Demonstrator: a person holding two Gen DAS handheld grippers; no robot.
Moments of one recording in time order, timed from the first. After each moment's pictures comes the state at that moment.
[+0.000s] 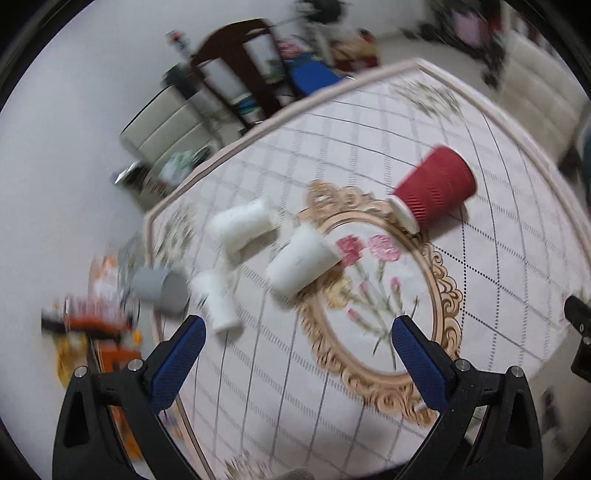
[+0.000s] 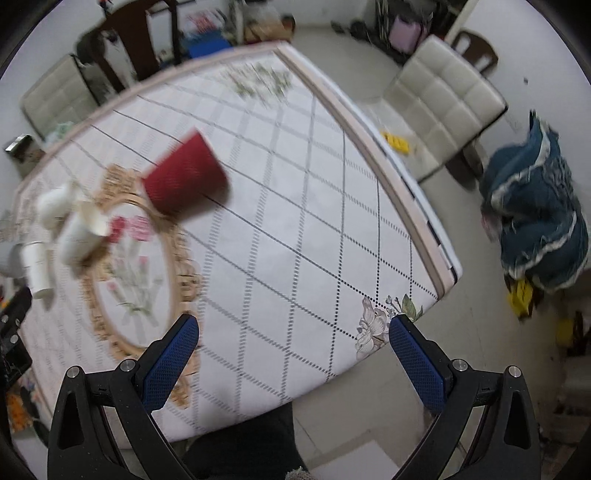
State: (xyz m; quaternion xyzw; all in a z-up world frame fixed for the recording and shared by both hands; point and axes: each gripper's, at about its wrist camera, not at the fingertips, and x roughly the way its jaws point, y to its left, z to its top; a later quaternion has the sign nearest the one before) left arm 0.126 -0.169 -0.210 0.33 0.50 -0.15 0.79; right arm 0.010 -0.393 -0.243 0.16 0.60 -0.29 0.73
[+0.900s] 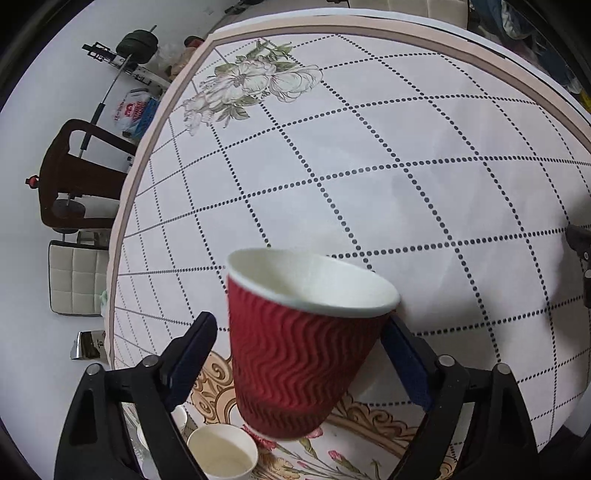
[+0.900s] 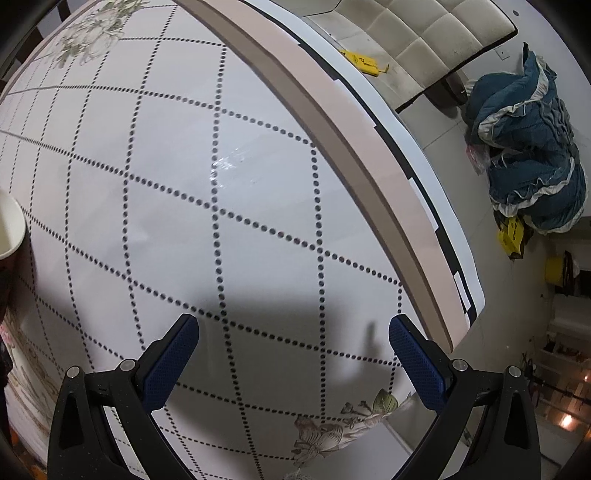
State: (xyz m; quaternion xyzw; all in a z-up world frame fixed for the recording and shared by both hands) left arm 0.185 -0.375 -0.339 0.52 0.46 -0.31 0.65; right arm 0.048 -0.575 -0.400 0.23 0.68 -0.33 0.61
